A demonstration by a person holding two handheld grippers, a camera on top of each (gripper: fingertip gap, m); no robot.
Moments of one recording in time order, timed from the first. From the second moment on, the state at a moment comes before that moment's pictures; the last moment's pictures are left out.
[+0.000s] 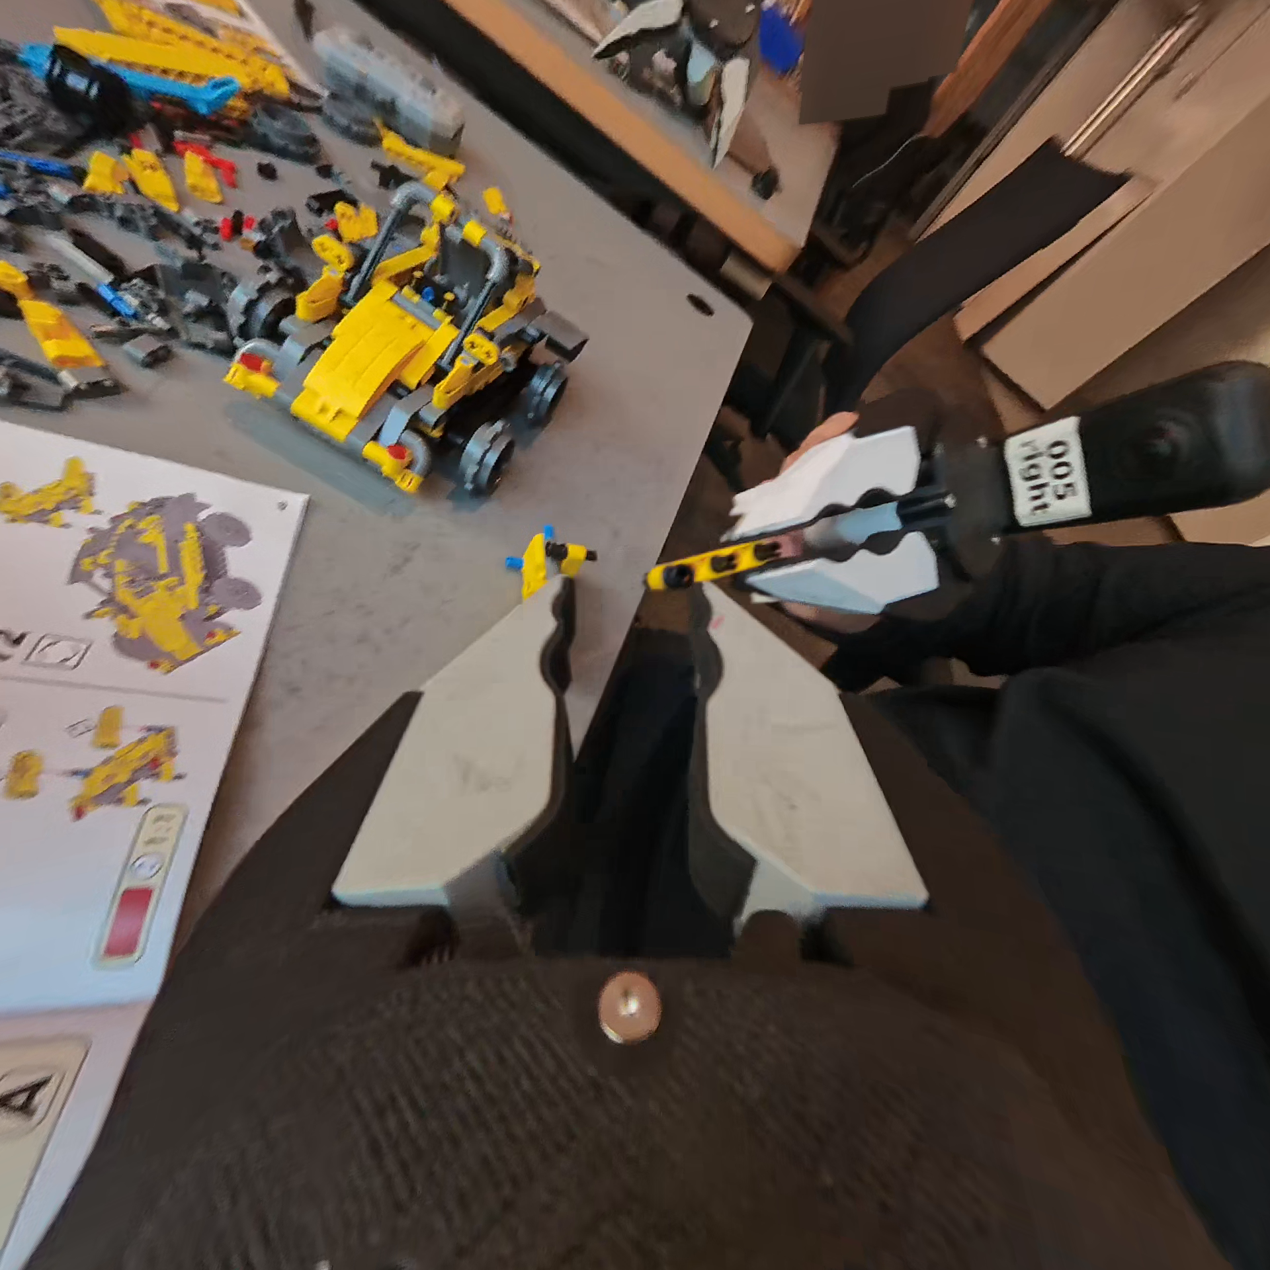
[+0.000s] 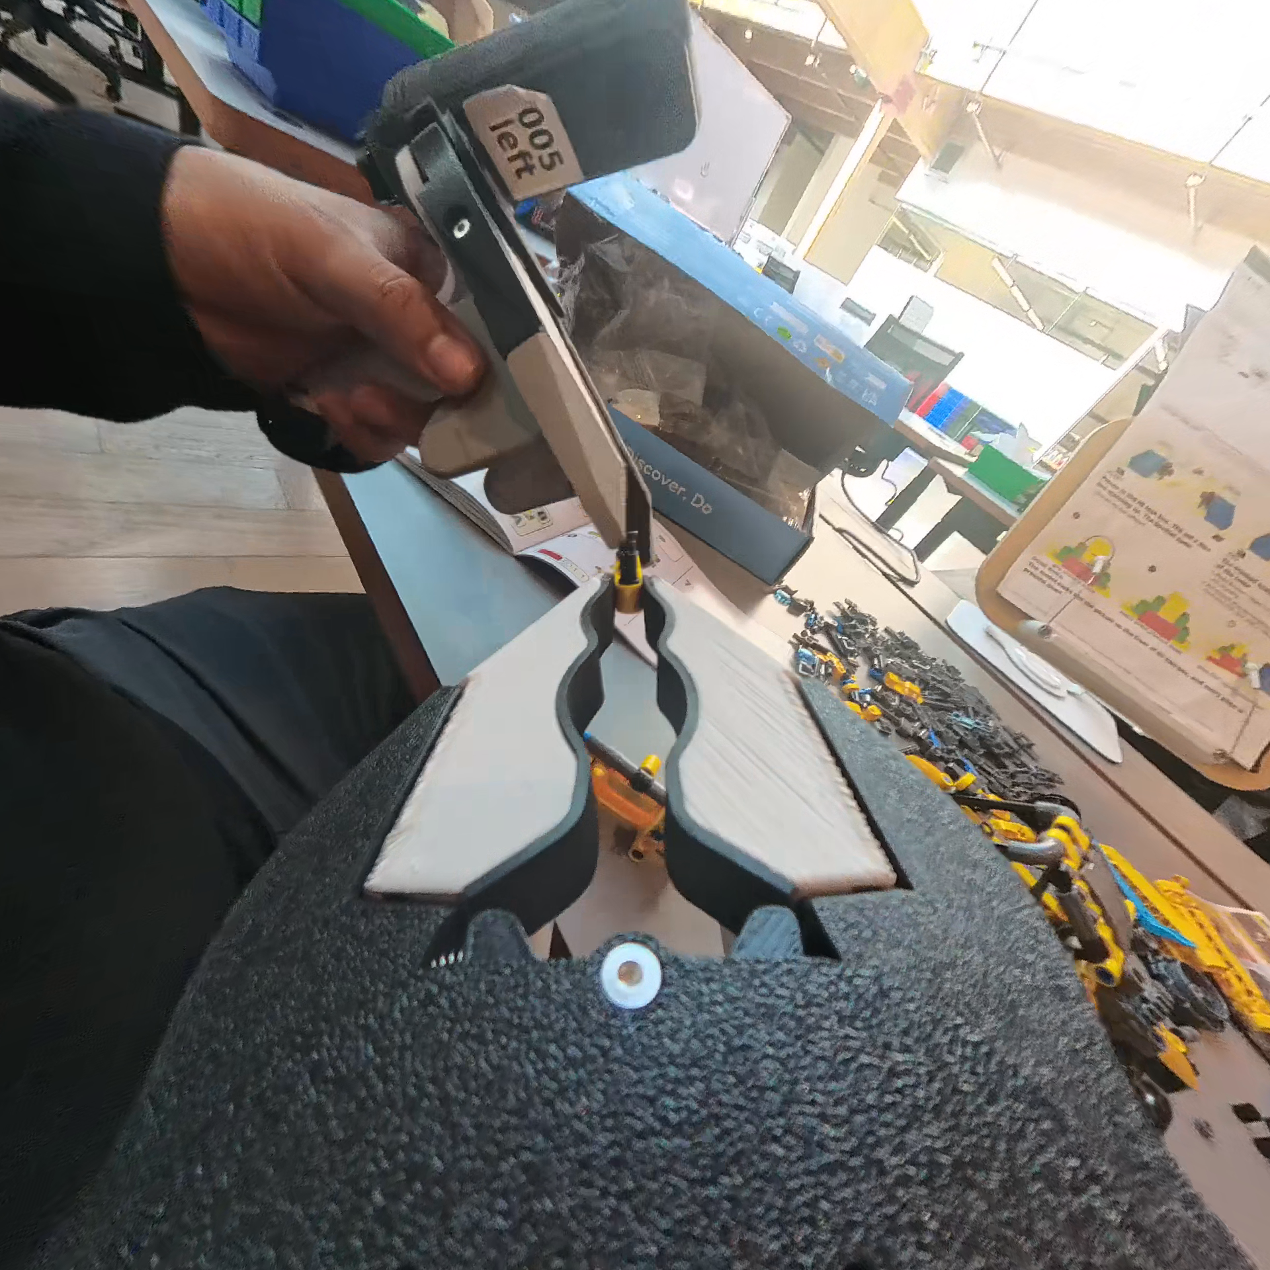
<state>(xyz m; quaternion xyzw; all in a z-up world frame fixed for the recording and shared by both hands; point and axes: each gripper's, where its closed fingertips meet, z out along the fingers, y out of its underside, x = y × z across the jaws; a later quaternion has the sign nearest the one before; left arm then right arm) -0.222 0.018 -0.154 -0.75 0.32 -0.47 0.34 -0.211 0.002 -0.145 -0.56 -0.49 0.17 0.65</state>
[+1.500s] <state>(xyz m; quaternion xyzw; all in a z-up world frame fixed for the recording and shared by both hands) -0.204 0.012 -0.160 -0.73 0.28 -0.55 0.30 -0.213 0.004 -0.164 -0.53 -0.51 0.16 0.66</state>
